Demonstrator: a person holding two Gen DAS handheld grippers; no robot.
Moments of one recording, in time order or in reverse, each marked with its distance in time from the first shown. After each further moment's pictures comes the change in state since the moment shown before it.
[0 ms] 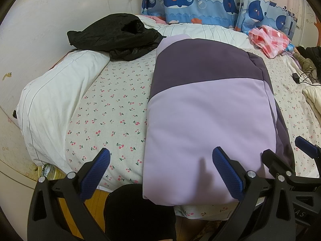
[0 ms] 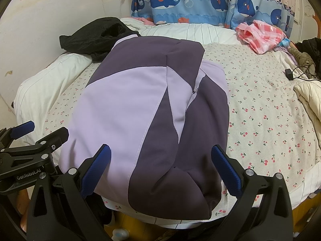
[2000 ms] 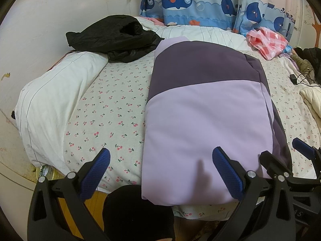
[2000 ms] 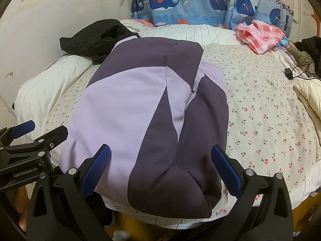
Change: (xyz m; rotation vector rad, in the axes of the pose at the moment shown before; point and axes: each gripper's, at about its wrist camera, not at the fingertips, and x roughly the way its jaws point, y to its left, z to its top) left arm 0.000 0.001 0.006 0.003 -0.010 -0.022; right arm -0.004 -0.001 0.000 0.009 -0.007 -0.002
